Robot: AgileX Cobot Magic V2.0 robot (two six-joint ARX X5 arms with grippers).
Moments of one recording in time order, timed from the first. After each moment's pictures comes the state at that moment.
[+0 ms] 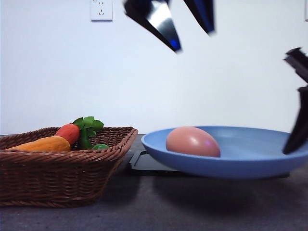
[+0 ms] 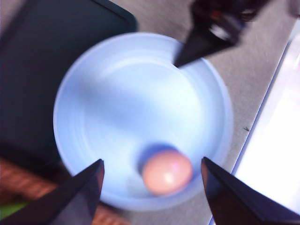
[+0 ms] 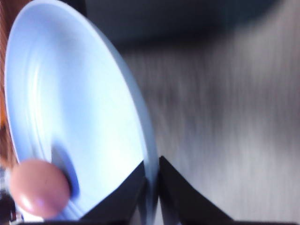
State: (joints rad) left_arx -0.95 1.60 1.60 -0.99 0.10 0.08; right_arx 0.07 1.29 0.65 -0.48 -0.69 0.36
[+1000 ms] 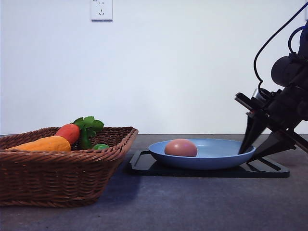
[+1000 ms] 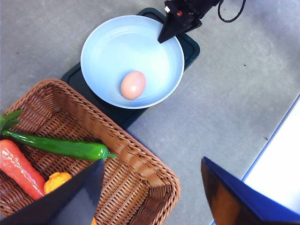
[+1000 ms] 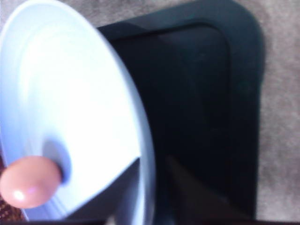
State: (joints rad) left_arx -0.75 1.32 1.60 -1.13 0.10 0.06; right_arx 0.05 1.86 1.11 -0.41 -0.63 0.36
